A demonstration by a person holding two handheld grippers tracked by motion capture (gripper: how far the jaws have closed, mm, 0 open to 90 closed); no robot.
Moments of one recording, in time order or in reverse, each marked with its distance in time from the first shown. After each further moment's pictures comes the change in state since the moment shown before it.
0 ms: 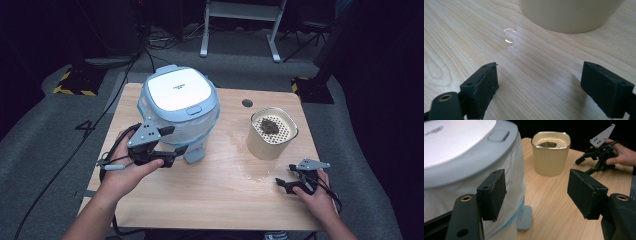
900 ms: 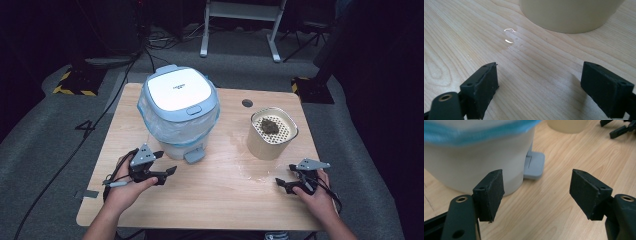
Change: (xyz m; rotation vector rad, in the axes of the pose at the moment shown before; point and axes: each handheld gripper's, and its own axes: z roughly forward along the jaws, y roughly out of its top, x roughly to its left) left arm 0.017 -0.114 0.038 0.144 0.034 -0.132; right arm 0.000 0.000 0.000 0.000 0.000 0.000
